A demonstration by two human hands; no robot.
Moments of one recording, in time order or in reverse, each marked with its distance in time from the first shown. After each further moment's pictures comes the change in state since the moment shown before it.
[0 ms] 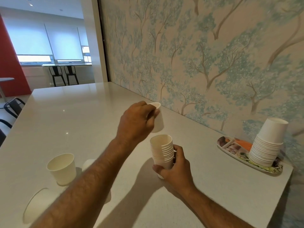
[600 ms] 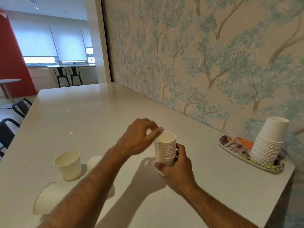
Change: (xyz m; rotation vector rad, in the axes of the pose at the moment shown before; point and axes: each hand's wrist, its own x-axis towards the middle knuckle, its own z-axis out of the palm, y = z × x) left_hand -0.031 -0.007 -0.004 -0.125 -0.451 -0.119; right_hand -0.003 -0.001 -0.001 0.008 -0.006 0.019
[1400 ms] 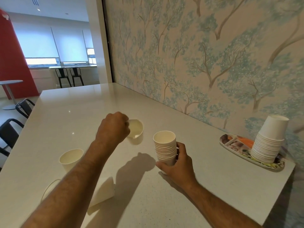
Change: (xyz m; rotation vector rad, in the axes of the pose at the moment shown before) left_hand -0.006 -0.033 -0.041 0.331 0.156 -0.413; right_hand -0.002 -0.001 0.000 -0.024 0.012 -0.071
